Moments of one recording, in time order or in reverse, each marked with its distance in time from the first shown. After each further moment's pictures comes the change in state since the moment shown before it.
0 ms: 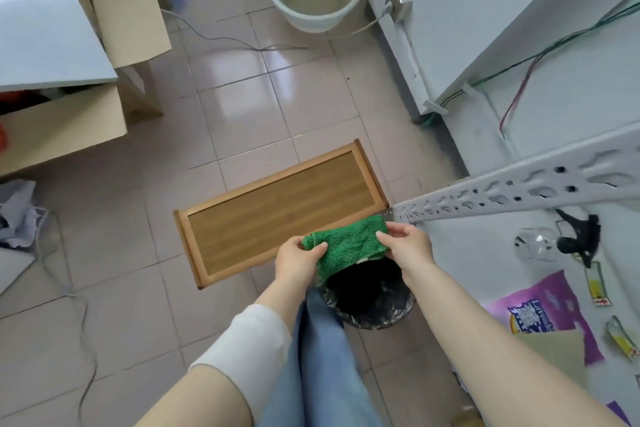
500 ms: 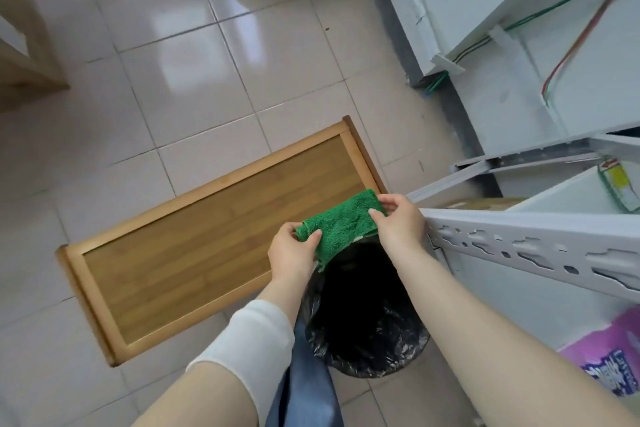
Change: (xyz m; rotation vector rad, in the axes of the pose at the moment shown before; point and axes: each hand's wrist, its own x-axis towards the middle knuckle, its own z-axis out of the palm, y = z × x) left_hand 0.167 -0.003 0.079 0.148 0.057 0.027; right_hand 0.192 0.040 0.061 -0.382 0.171 -0.117
